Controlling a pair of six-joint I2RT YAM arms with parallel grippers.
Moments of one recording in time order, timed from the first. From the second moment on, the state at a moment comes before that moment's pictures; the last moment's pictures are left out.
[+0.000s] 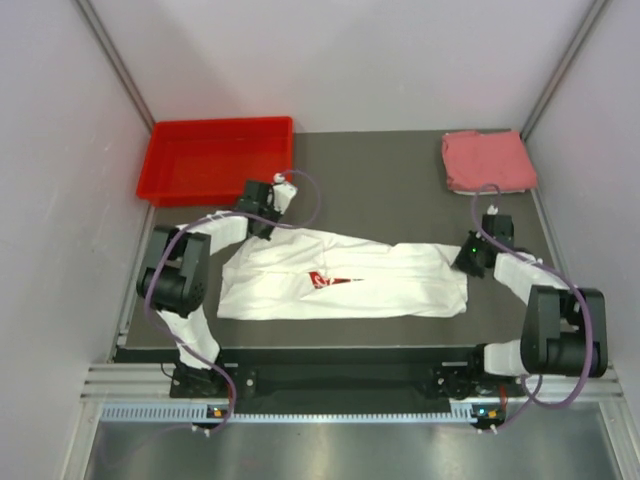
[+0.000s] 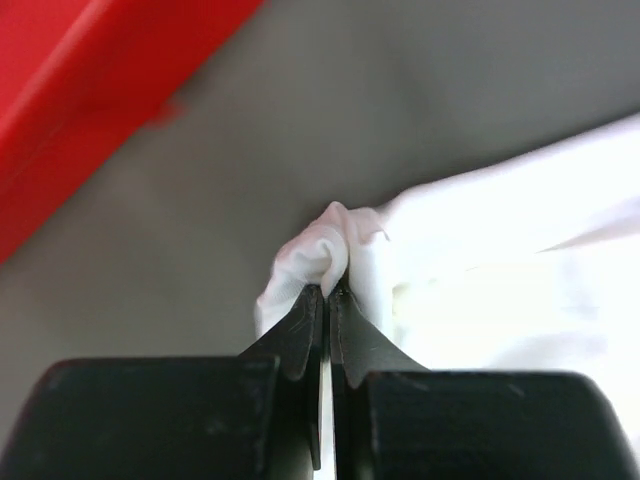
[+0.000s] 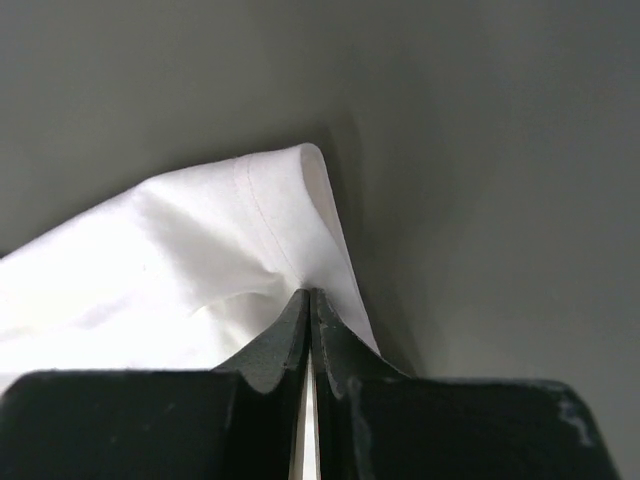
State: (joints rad) left arm -0.24 1.81 1.05 -0.13 0.00 0.36; right arm -0.07 1.39 0.63 -0.21 -0.09 0.45
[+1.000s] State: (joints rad) left arm -0.54 2.61 2.32 -0.46 -0.09 0.17; right arm -0.35 1.32 0.58 -0.35 -0.23 0.52
